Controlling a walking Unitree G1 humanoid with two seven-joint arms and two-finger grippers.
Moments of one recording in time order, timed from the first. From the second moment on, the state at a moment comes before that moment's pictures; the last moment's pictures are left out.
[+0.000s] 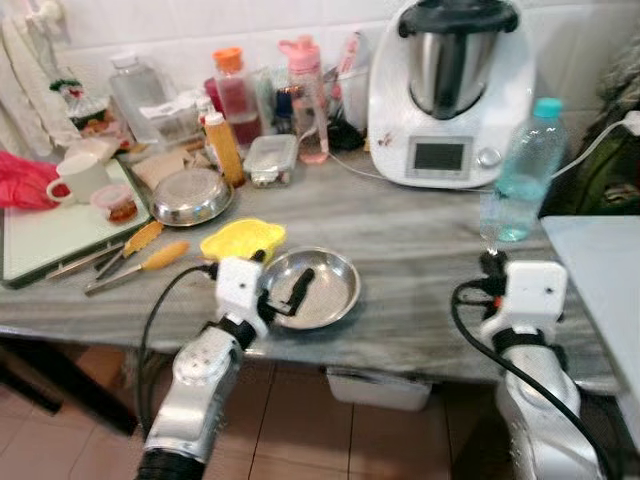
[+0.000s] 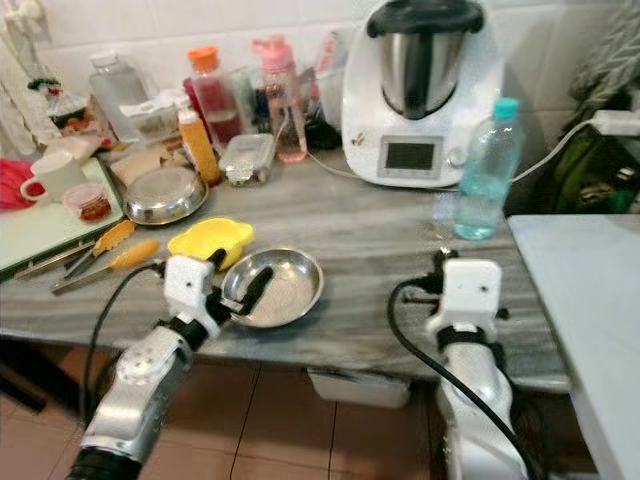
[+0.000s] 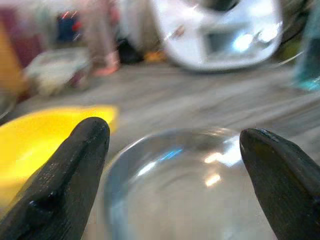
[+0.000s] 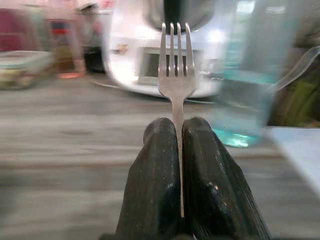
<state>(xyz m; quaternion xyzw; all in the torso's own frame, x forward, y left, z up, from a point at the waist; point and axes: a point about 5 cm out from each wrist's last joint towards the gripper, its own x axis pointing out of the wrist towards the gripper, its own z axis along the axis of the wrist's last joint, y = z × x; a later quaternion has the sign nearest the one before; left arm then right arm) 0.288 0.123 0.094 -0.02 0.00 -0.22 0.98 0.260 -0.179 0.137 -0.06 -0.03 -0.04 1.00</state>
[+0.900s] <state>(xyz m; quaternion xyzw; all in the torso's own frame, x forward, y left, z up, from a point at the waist) 0.235 0.152 0.090 0.01 0.06 -0.29 0.95 0.264 -0.140 0.107 0.04 0.06 0.02 1.00</state>
